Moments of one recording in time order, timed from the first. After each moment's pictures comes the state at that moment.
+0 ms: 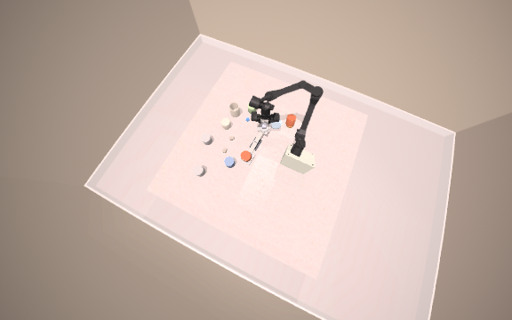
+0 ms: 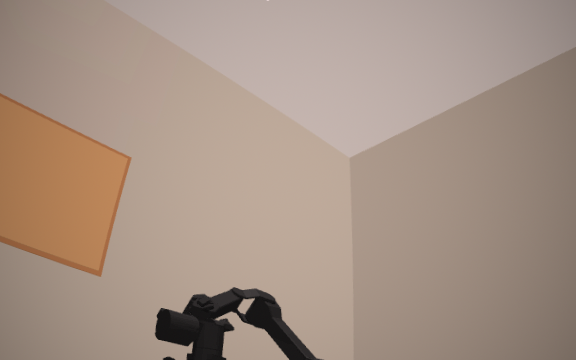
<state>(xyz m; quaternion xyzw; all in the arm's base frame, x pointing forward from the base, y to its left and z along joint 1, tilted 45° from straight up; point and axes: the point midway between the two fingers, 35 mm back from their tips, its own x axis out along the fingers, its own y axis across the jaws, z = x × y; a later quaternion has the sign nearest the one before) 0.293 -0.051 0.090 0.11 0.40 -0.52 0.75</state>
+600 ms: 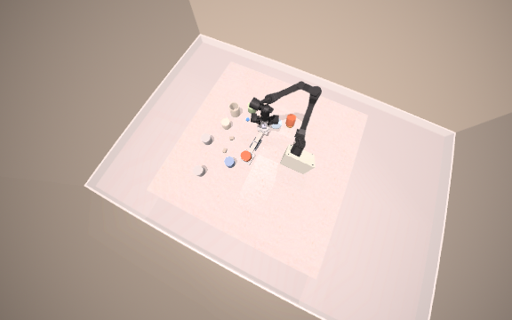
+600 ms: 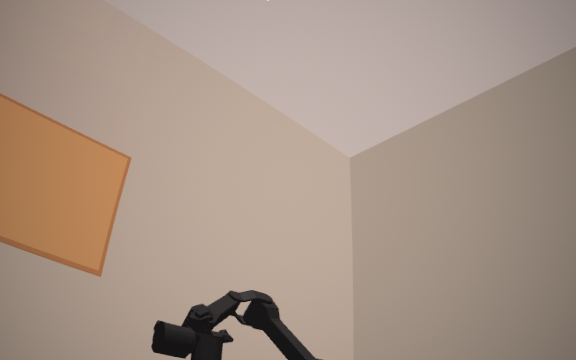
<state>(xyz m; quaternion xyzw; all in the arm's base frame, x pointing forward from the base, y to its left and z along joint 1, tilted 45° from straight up) 0.298 -0.067 0.074 0.12 0.39 -0.53 0.74</state>
